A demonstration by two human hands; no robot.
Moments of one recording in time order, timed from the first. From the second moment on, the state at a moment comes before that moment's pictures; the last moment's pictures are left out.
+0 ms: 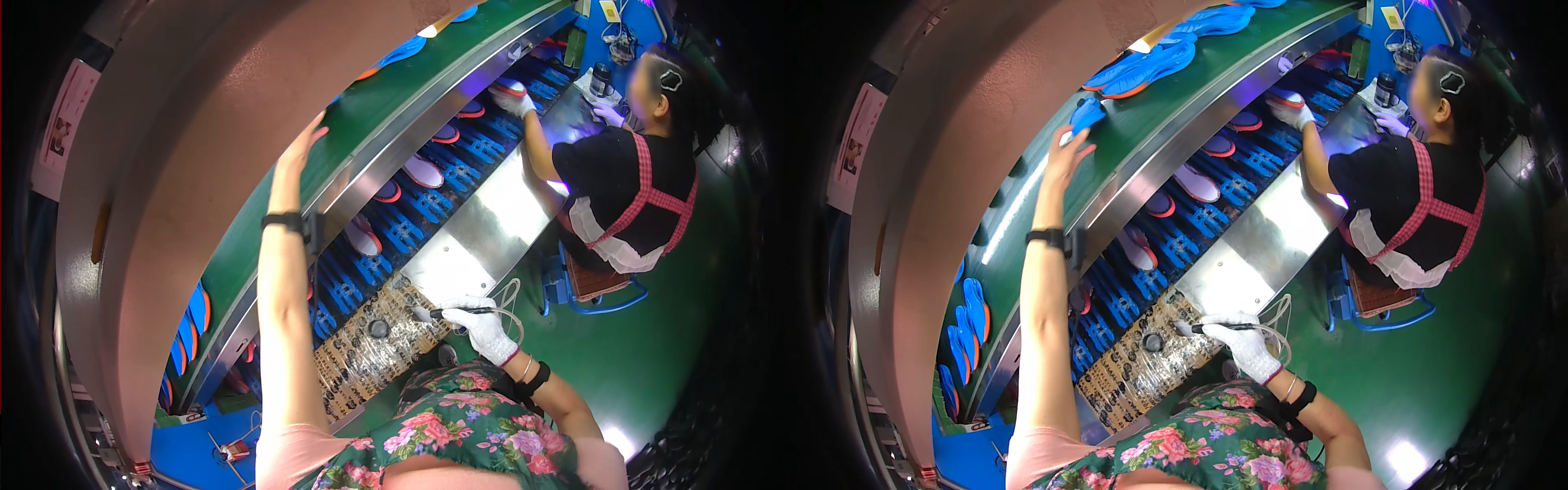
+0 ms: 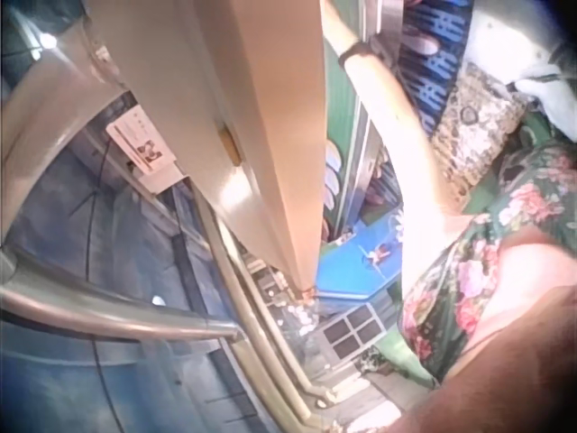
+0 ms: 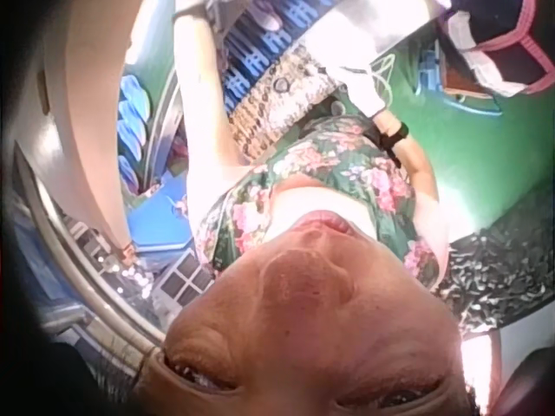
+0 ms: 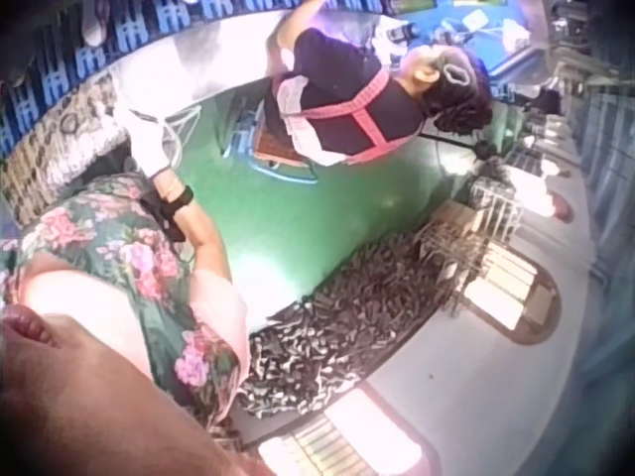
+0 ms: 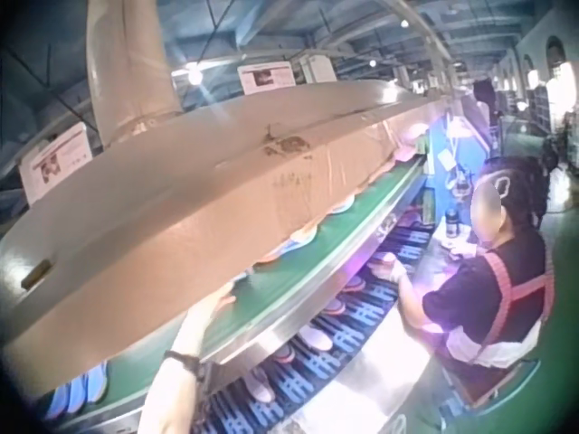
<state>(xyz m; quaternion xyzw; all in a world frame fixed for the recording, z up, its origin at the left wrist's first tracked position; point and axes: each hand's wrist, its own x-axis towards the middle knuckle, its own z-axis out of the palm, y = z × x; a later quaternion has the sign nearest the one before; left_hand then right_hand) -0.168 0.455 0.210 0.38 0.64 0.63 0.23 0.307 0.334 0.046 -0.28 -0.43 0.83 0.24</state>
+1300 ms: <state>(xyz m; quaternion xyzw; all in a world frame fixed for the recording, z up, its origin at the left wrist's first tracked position) 0.111 0.021 0.075 0.16 0.26 0.82 0.49 0.233 0.179 0.165 -0.09 -0.62 0.72 0.30</state>
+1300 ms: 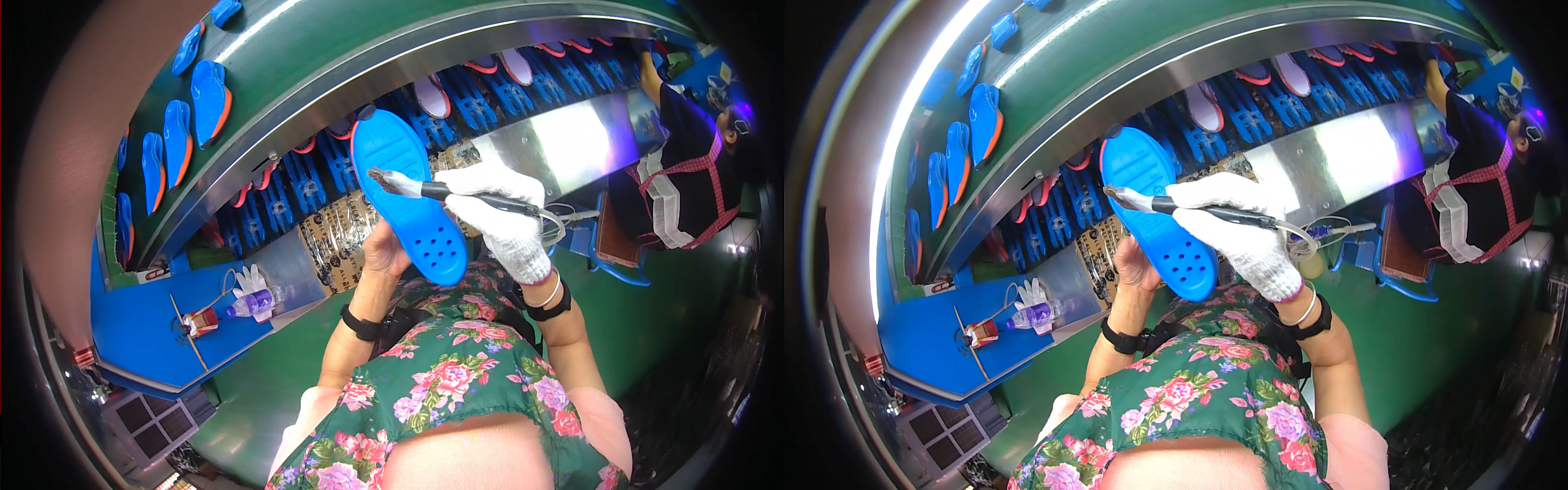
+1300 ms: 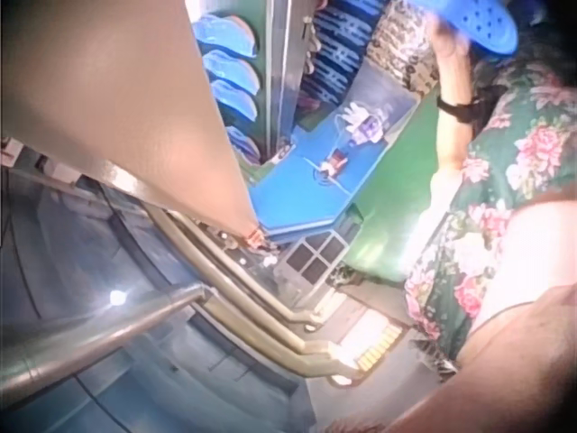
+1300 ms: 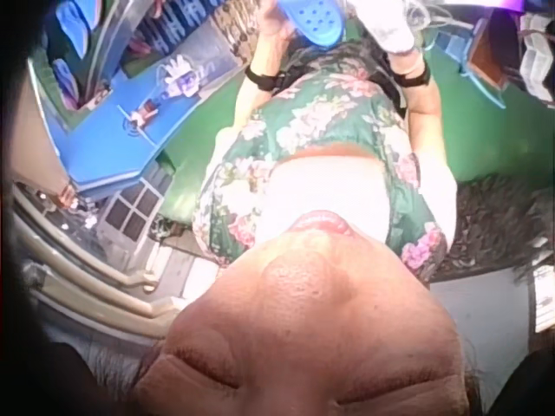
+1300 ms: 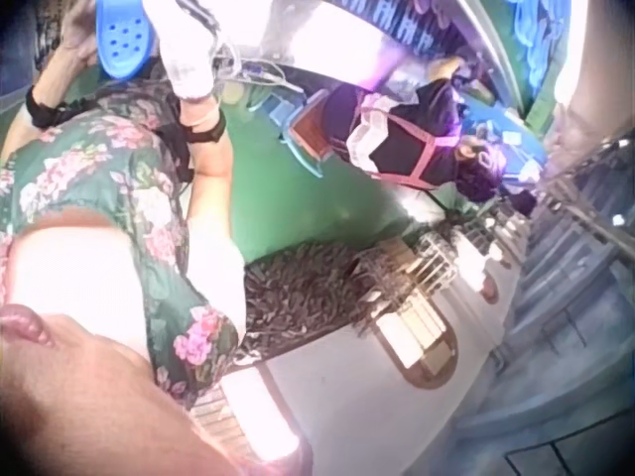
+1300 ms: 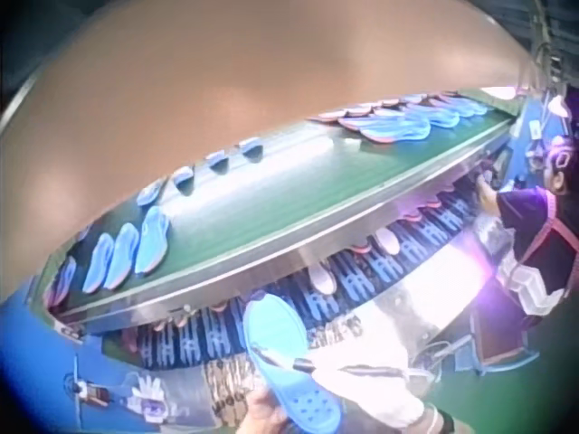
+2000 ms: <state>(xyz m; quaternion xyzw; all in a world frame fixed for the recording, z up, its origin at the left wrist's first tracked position) 0.132 0.042 0.094 0.04 0.39 0.83 0.39 0.214 0.181 0.163 0.04 -0.80 0.39 0.46</state>
